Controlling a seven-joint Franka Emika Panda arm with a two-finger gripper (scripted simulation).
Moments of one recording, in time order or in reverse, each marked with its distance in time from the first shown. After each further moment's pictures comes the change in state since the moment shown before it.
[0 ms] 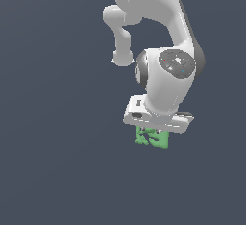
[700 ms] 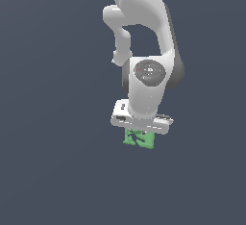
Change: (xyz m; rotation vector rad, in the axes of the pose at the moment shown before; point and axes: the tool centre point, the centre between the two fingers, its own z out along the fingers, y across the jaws) arm -0.002 0.046 0.032 -0.001 0.008 0.000
